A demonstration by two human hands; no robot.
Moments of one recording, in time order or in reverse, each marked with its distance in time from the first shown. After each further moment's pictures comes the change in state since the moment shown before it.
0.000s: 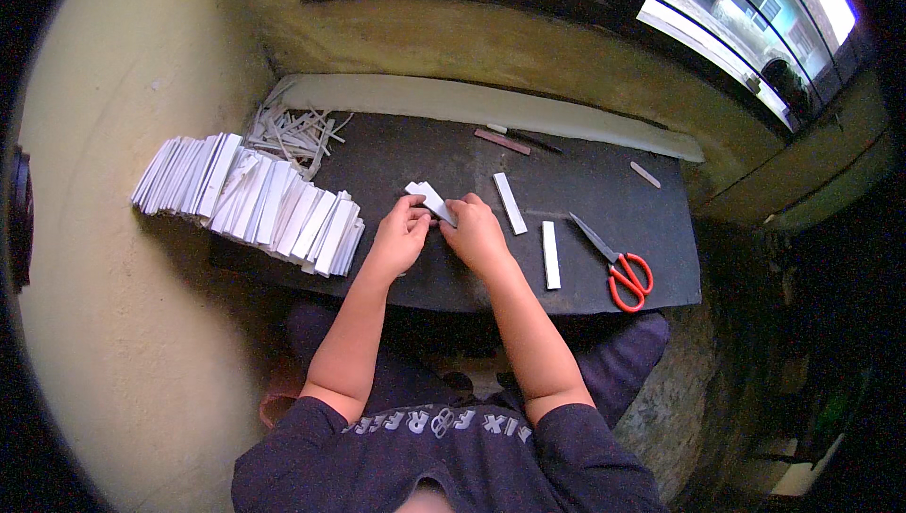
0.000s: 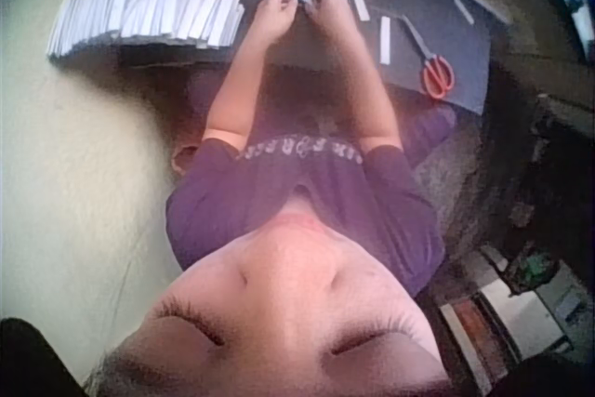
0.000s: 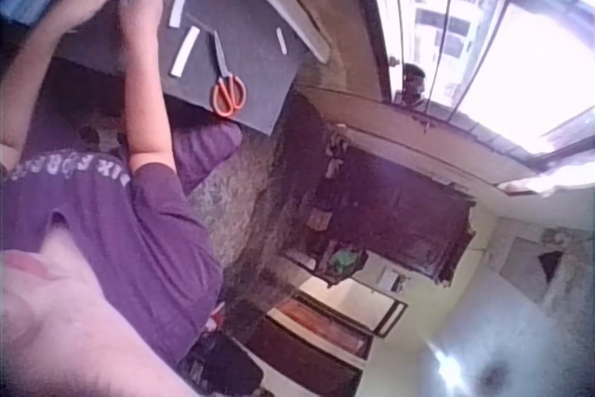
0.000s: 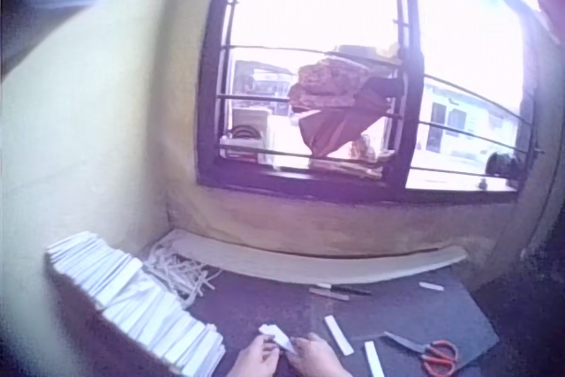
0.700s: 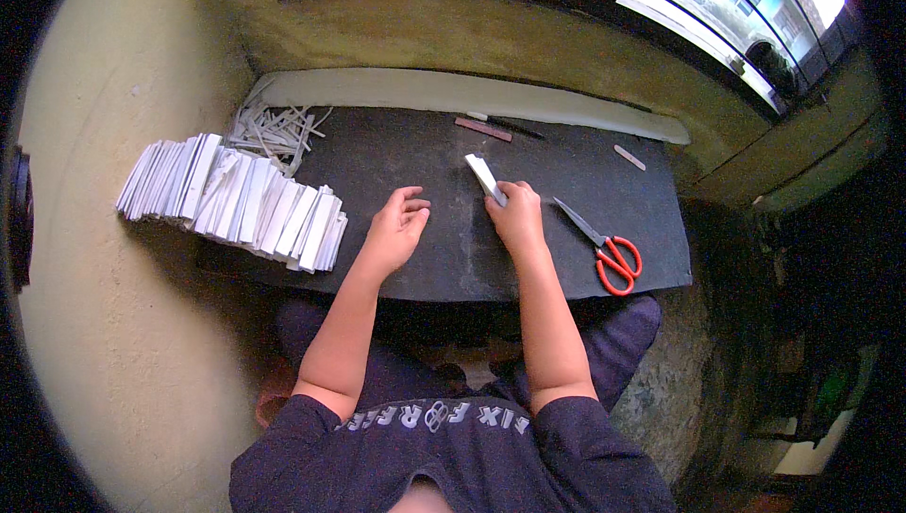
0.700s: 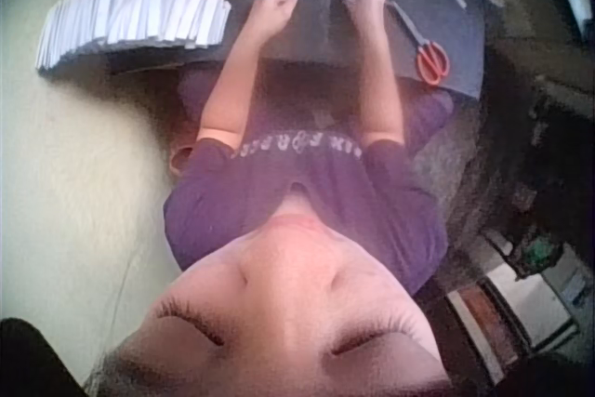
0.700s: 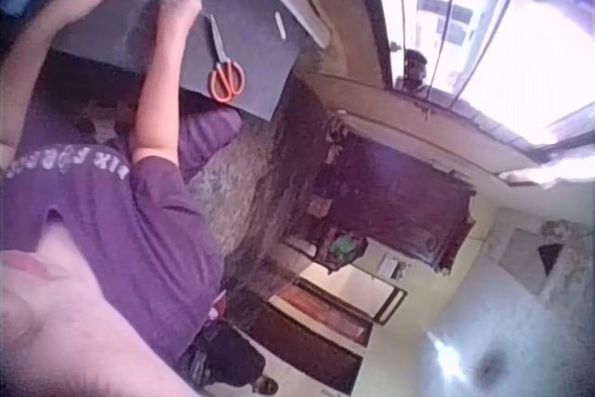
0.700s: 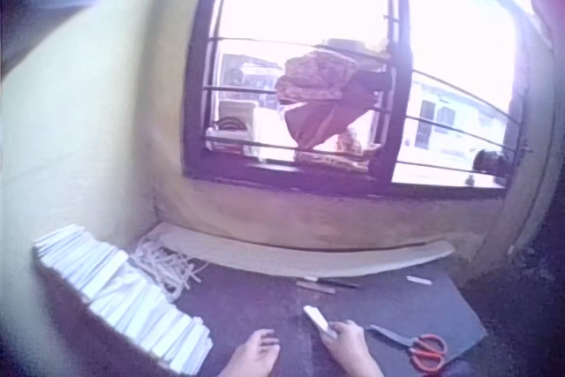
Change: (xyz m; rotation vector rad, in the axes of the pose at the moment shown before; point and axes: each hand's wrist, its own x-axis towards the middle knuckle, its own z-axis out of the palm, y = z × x) left_hand -0.011 0.025 0.008 -0.067 -0.092 -0.014; right_hand -0.012 0.055 -0.043 -0.083 0.262 0.243
